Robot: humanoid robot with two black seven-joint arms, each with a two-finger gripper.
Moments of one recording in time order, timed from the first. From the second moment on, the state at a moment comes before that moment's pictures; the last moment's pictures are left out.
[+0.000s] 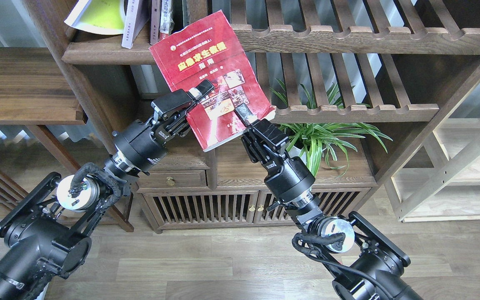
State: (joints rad) left arm -0.42 0.11 -1.07 -1.29 -0.42 -0.47 0.46; right arm 0.20 0.02 0.95 1.33 0.23 0.58 -0.04
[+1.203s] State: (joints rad) left arm -0.31 0.63 -1.36 -1.70 -0.13 -0.49 0.46; right arm 0.21 0.02 1.18 1.20 0.15 0.58 -0.04
